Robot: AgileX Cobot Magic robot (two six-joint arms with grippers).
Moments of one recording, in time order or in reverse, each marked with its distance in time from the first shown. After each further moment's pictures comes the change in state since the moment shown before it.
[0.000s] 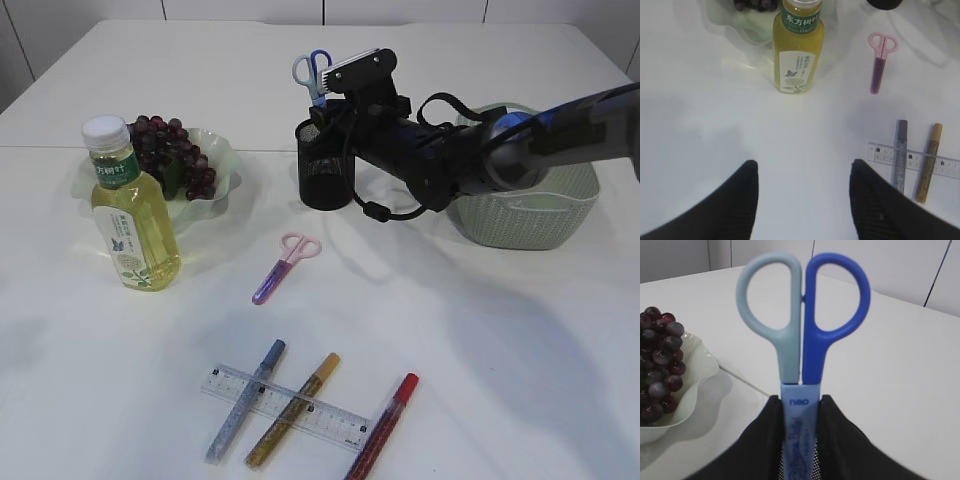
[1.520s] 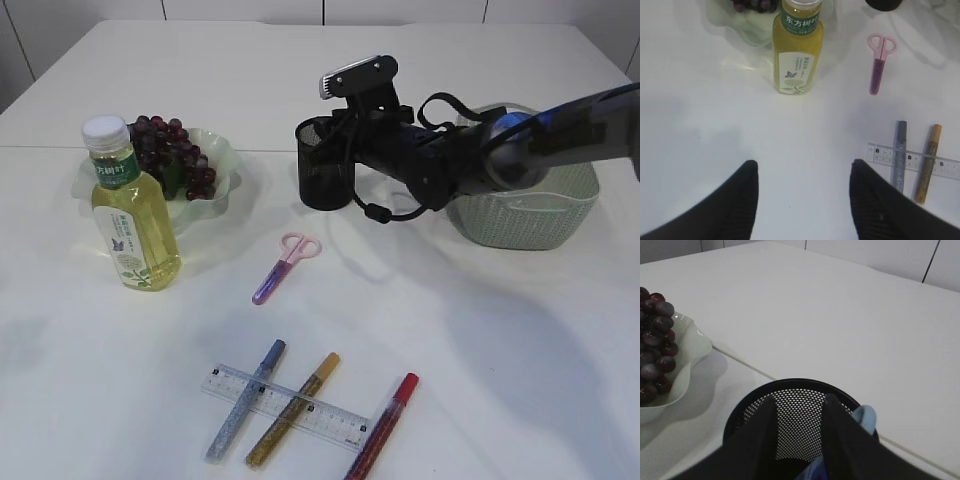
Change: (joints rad) left arm 0.000 0.000 0.000 0.000 -0.004 0.000; right arm 0.000 0.005 0.000 0.033 0.056 -0.008
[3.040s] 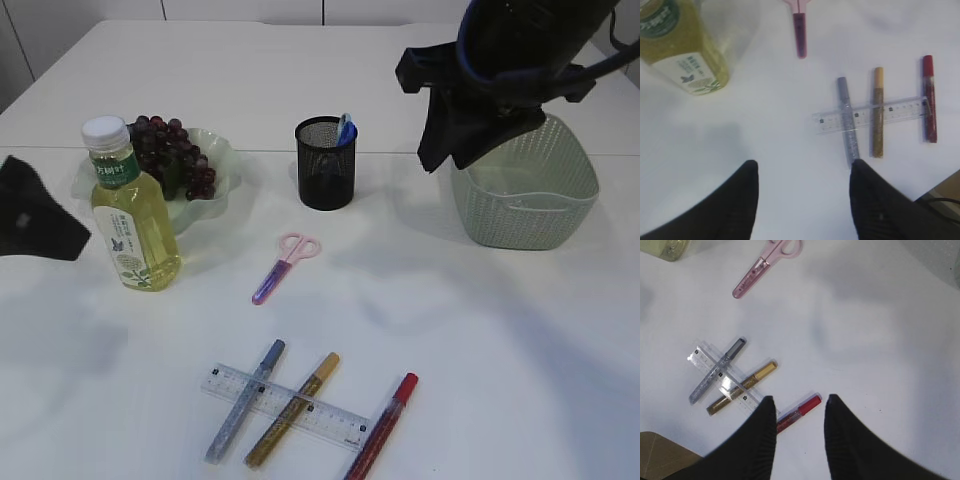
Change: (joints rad) left arm -0.159 0.241 -0.116 -0.124 0.058 0.255; right arm 0.000 -0.648 0.000 0.353 1.664 0.077
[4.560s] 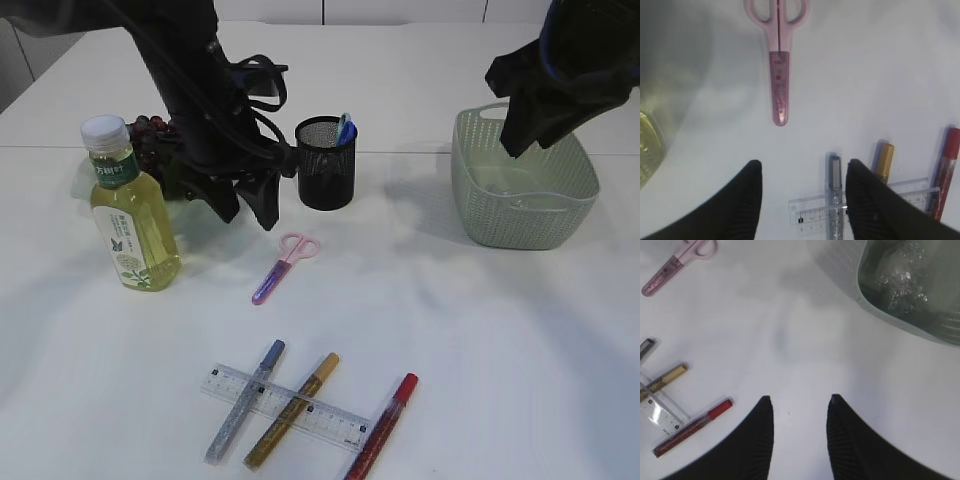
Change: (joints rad) left arm -0.088 0.929 -0.882 0.003 0.344 -0.188; right arm -0.146 0.000 0.000 -0.121 0.006 -0.176
